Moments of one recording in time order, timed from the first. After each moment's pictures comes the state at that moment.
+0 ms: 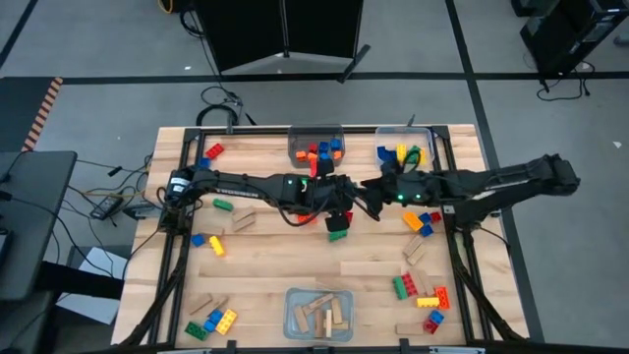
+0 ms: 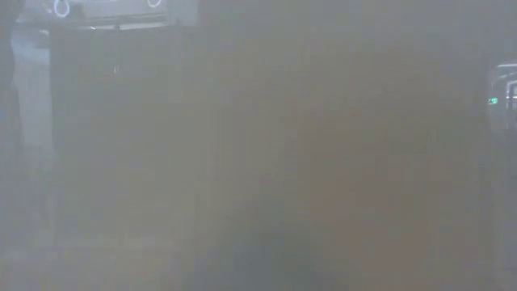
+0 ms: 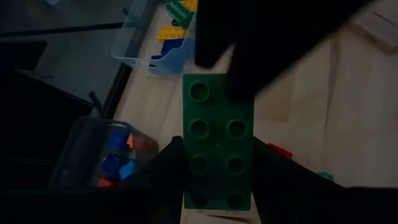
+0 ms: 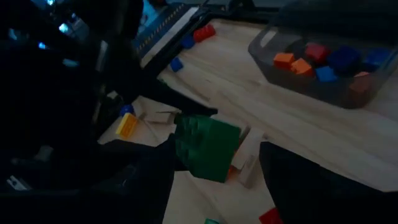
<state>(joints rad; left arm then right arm) -0.08 1.99 1.88 -0.75 -0.55 -0.04 0.06 1.07 0.79 -0.23 0.38 0.84</state>
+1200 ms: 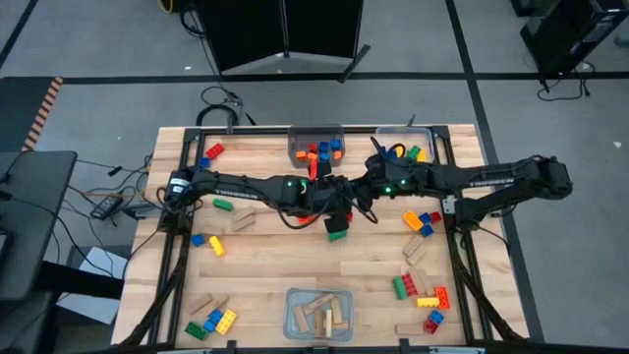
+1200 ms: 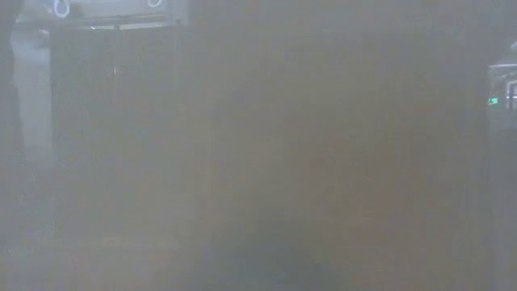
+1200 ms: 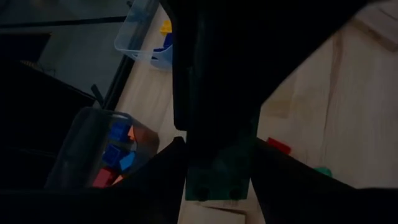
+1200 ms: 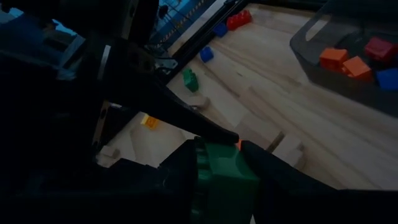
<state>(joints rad) -0.09 1.99 1.89 -0.81 -0.57 -0.10 -0.09 1.18 0.79 -0.06 0.10 0.73</state>
